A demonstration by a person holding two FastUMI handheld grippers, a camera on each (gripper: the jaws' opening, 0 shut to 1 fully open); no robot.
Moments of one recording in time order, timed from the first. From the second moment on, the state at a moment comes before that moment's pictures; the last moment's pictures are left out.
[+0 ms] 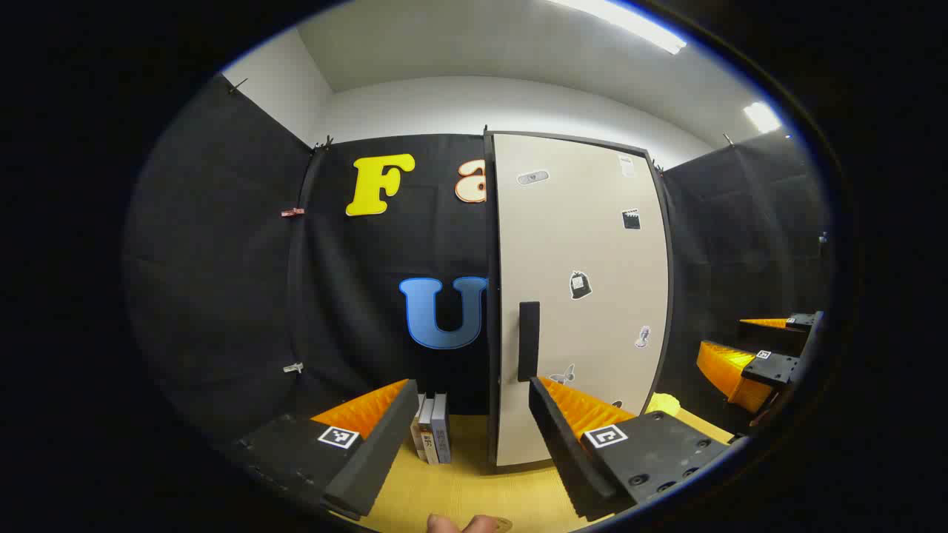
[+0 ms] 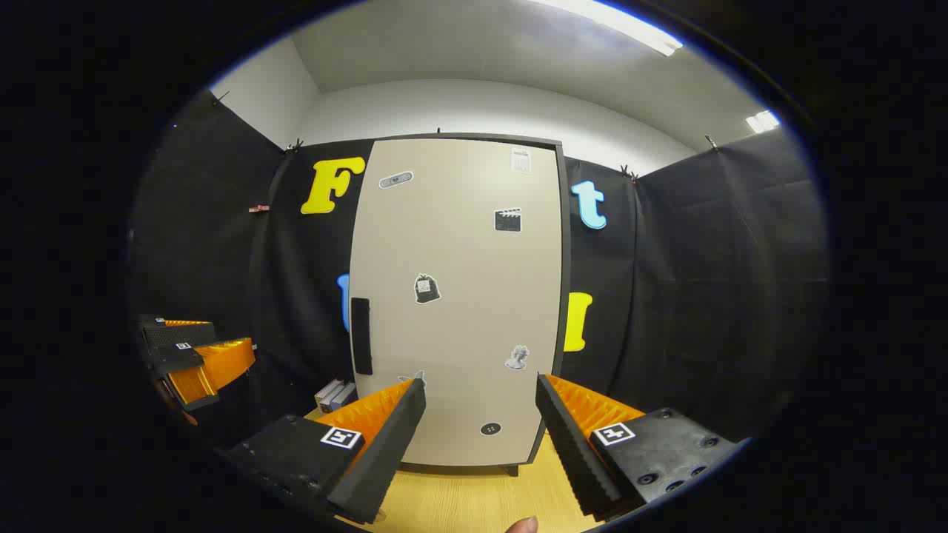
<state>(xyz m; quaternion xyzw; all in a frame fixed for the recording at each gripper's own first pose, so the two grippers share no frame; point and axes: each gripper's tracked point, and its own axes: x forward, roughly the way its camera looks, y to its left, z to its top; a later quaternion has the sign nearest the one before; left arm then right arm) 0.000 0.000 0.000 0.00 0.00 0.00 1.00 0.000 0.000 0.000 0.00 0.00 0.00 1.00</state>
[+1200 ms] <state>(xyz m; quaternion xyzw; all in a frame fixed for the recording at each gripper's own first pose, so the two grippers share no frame) -0.007 0.002 -0.002 -0.01 0.00 -0.01 1.00 -0.009 0.001 -0.003 -0.01 0.00 -0.01 1.00</state>
